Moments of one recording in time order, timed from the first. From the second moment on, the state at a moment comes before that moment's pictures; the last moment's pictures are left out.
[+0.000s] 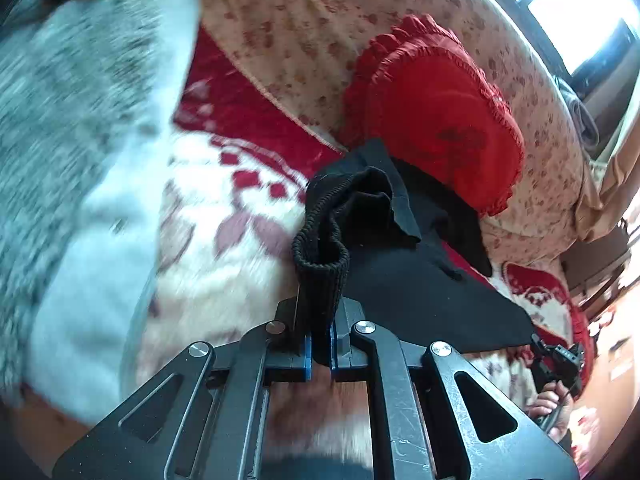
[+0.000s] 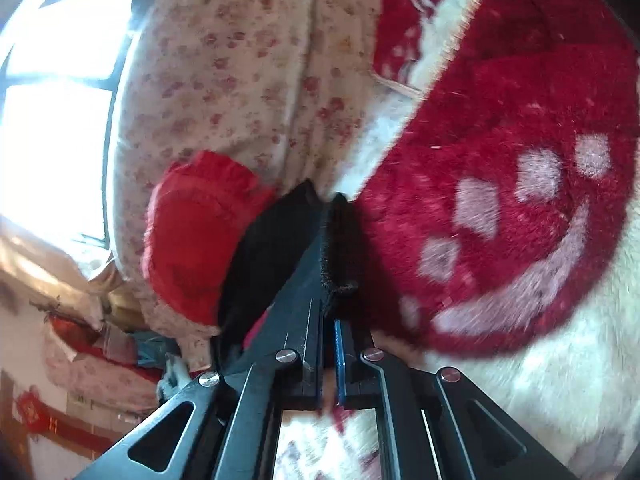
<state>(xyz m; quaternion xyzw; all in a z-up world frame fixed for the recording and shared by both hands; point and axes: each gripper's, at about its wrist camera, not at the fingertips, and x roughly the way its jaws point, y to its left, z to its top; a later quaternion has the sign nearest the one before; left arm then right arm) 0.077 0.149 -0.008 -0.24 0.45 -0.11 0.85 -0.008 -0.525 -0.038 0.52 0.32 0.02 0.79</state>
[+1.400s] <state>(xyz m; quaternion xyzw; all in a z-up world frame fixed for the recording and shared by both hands) 0.131 0.060 0.003 -0.06 0.49 -0.23 0.84 0.000 -0.382 0.055 0.27 0.32 -0.02 0.91</state>
